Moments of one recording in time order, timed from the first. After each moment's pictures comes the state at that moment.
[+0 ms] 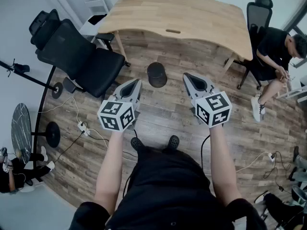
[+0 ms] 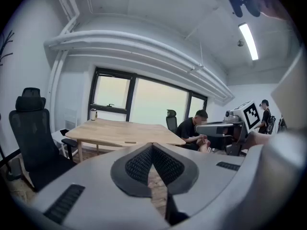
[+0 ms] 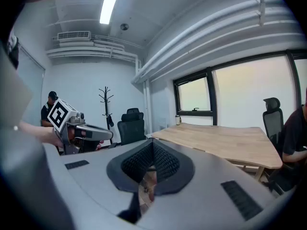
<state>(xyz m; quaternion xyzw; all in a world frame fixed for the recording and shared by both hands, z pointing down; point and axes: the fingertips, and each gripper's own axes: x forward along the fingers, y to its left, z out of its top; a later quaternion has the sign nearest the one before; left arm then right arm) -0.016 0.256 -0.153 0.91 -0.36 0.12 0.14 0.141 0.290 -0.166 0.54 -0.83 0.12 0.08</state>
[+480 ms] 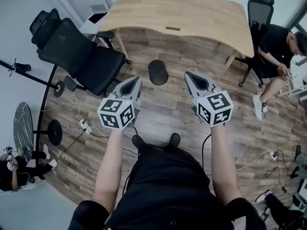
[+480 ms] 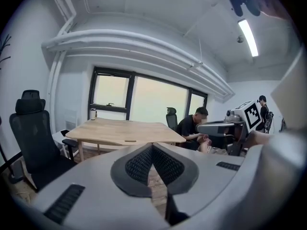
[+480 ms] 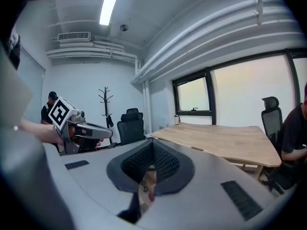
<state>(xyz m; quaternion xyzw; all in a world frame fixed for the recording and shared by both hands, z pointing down) -0.006 0.259 -0.150 0.91 -0.36 0.13 0.14 0.155 0.296 -0.160 0.54 -0.83 0.12 0.08</state>
